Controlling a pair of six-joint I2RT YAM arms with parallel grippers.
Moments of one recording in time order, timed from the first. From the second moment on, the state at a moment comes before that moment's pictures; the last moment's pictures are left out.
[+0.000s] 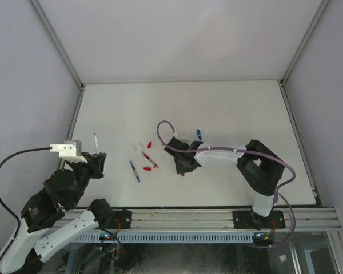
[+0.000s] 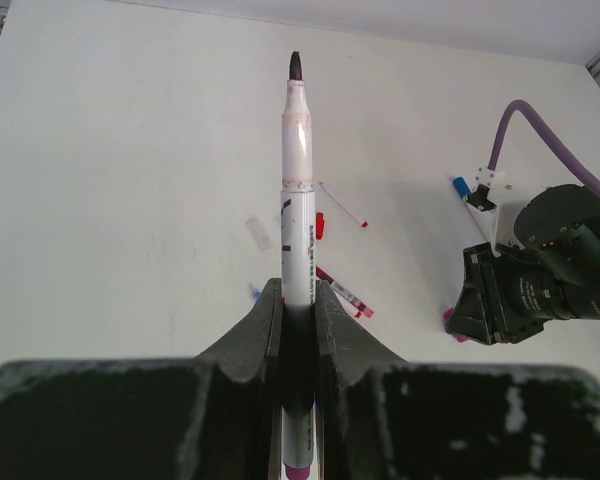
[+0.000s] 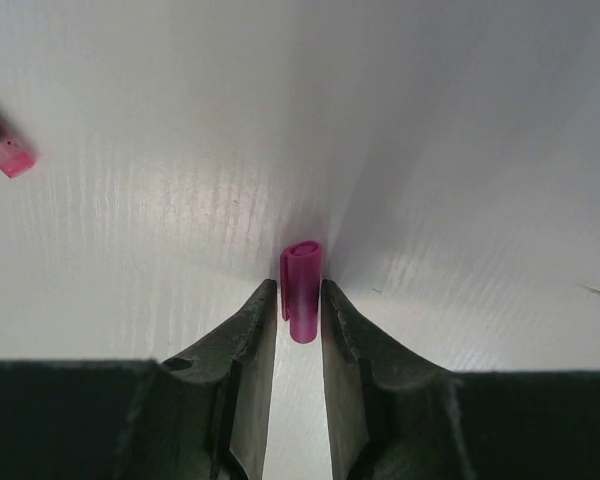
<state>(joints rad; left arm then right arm) -0.86 0.26 0.87 -0.85 -0.66 -0.41 0.97 1.81 1.12 -0.55 0.18 0.74</state>
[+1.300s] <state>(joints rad) -0.86 0.37 0.82 -0.77 -0.58 -0.45 0.95 1.79 1.13 -0.61 0.21 0.69</state>
